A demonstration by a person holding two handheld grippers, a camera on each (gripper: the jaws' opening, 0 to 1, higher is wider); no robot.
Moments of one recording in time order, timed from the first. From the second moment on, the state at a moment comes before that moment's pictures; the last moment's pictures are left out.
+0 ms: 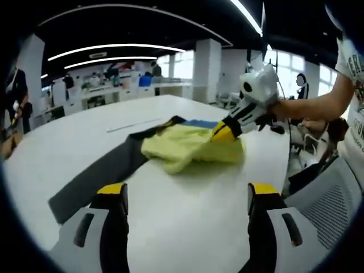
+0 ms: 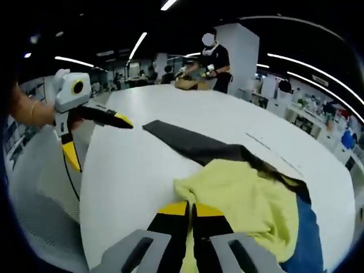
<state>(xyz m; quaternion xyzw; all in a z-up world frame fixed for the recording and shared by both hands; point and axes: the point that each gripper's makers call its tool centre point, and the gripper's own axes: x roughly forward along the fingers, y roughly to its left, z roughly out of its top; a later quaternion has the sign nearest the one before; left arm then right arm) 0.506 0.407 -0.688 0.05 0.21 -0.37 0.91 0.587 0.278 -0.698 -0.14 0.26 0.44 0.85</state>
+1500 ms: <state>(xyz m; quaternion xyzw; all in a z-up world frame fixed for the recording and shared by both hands) 0.520 0.377 -0.705 0.01 0.24 -0.36 0.90 0.667 0.199 -0.759 0.00 0.39 0.29 0.88</state>
